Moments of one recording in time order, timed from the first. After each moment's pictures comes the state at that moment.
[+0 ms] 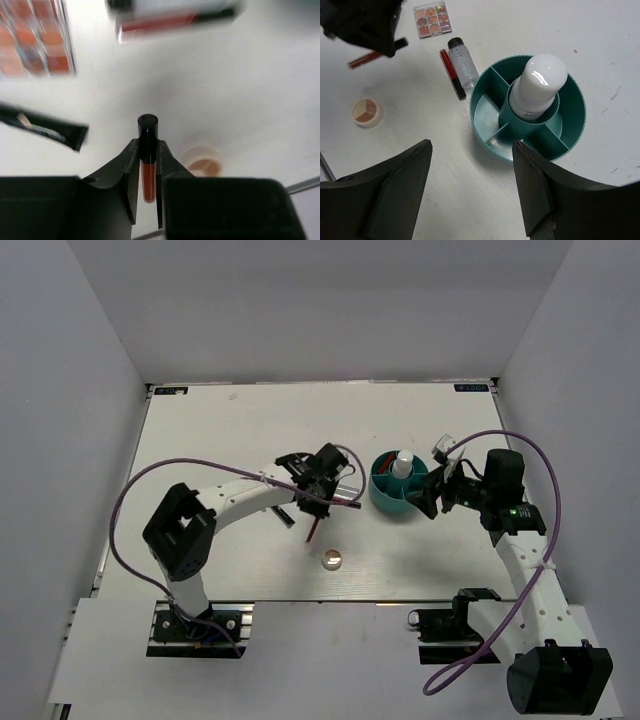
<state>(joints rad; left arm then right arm) -0.85 1.78 1.30 -0.73 -0.11 -0.42 0.04 0.87 0.74 -0.45 -0.81 -0.48</state>
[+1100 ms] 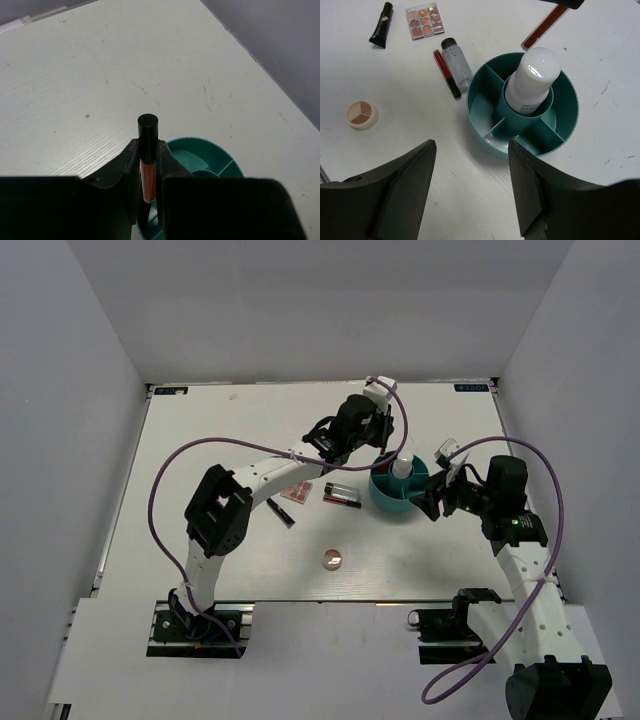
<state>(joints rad) -0.83 2.05 1.71 0.04 -0.09 -0.24 0.04 0.80 0.71 -0.45 -0.77 -0.45</state>
